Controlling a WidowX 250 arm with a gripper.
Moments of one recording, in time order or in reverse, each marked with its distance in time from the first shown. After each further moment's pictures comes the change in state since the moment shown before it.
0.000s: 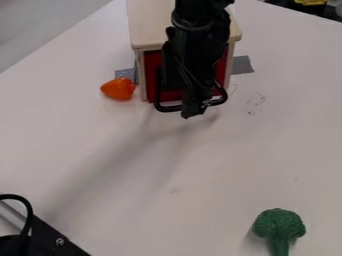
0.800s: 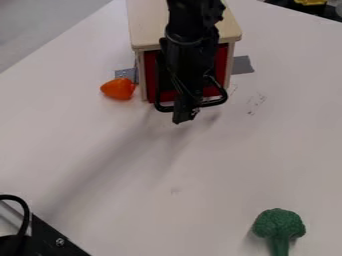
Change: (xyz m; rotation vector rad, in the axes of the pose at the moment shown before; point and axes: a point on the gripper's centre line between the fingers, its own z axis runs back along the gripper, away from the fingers) arm -0.004 0.011 -0.028 0.006 0.029 0.014
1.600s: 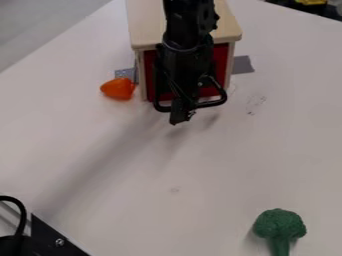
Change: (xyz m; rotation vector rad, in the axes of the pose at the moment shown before) arm 0.003 0.012 -0.015 0.016 -0.006 0.031
